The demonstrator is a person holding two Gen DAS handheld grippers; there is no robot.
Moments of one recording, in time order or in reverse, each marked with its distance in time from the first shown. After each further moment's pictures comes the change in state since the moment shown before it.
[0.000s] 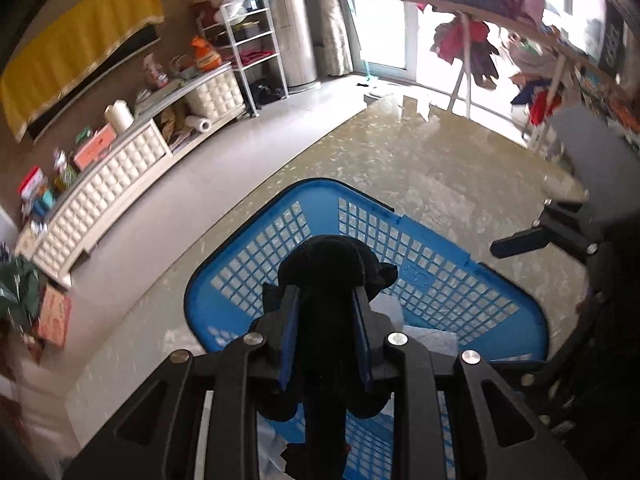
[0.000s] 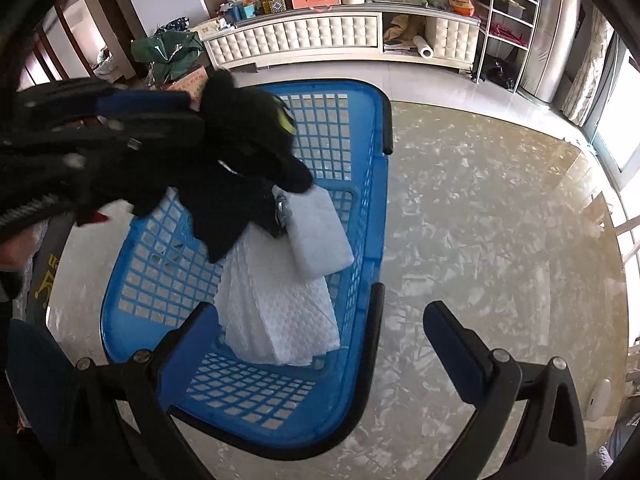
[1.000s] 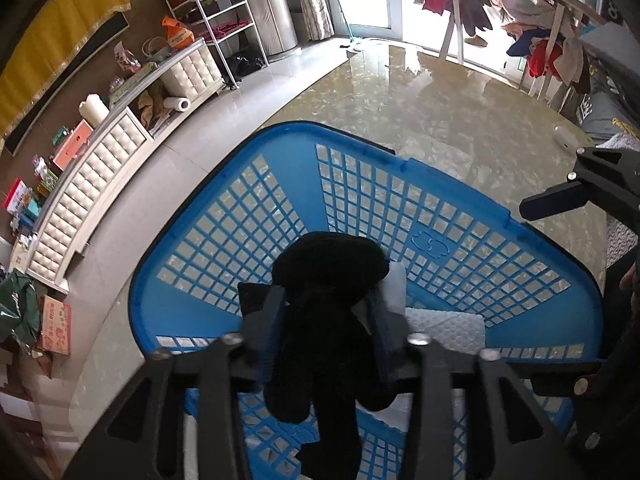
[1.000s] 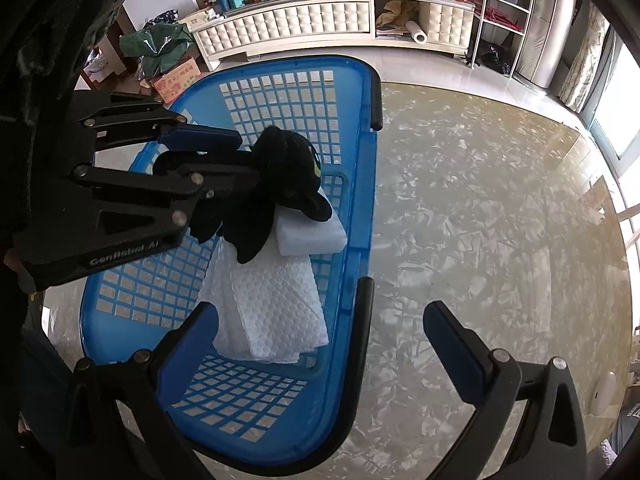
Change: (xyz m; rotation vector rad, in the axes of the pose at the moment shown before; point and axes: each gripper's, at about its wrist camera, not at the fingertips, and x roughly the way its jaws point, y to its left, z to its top) left arm 0.049 -0.012 0.001 0.074 0.136 -0.012; right arm 0.017 -0.015 0.009 0.024 0.051 -0.017
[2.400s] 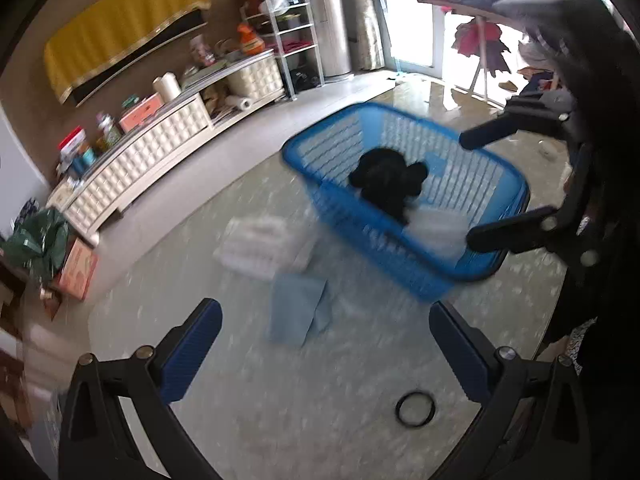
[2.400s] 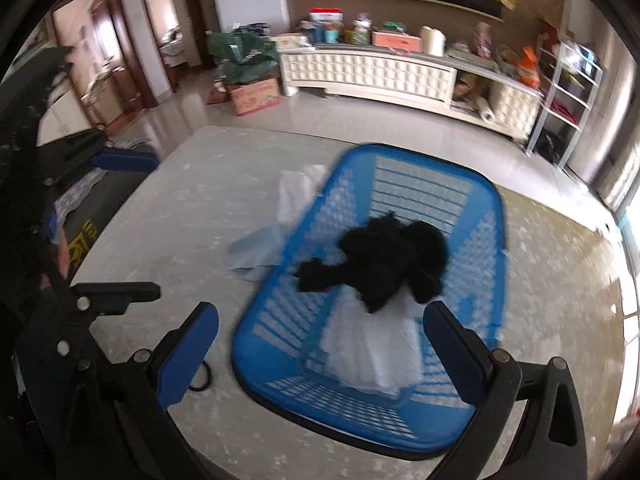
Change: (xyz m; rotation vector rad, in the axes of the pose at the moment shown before) left arm -0.136 0.027 -0.162 -0.187 -0.107 0.090; right arm -0.055 0.119 -0.006 -0.283 -0.176 0.103
